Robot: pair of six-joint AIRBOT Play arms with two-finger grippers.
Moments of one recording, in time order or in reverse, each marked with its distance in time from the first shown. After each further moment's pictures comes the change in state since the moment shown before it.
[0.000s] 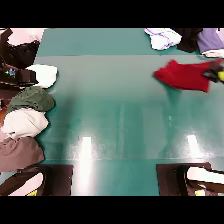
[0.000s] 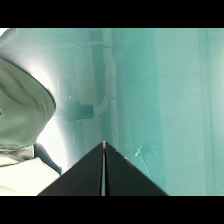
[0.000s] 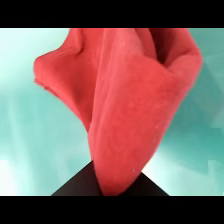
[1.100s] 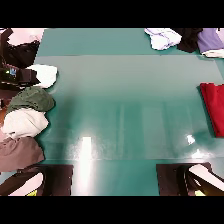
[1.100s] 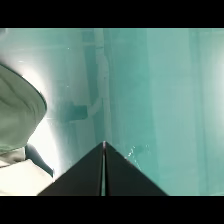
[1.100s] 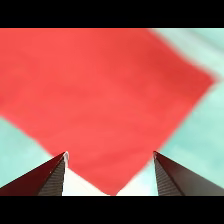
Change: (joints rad) left arm 0.000 0.000 0.000 -0.029 -0.002 0.000; right arm -0.544 0.279 -0.286 -0.346 0.062 0.109
